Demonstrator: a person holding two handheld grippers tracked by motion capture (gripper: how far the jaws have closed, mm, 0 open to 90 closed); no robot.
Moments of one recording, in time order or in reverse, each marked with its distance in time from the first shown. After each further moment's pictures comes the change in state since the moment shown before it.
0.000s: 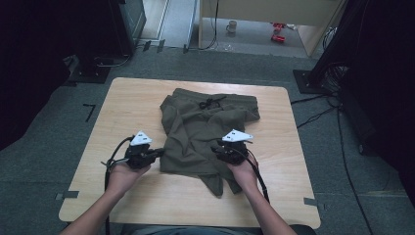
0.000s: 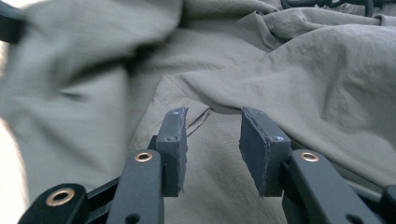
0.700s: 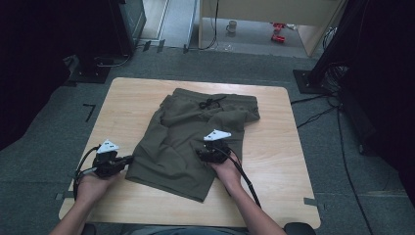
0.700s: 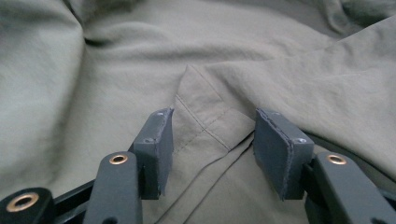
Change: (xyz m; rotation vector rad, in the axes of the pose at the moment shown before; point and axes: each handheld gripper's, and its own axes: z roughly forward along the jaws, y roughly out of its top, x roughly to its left) left arm 0.058 -0.053 -0.030 0.032 0.111 -0.131; right arm 0.025 0.004 0.055 0.084 0.005 -0.011
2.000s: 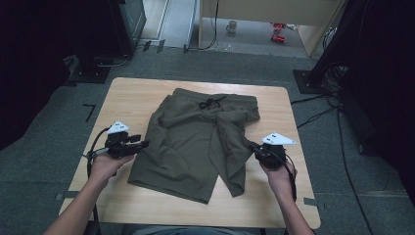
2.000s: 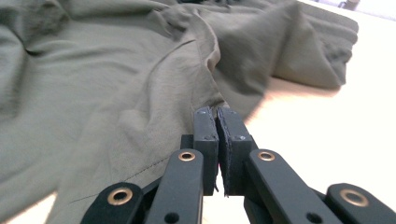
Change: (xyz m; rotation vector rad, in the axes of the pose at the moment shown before) left arm -0.007 0.067 0.029 -0.089 -0.072 0.043; right arm -0.075 -0.041 -0.150 -0.096 -0.179 0.106
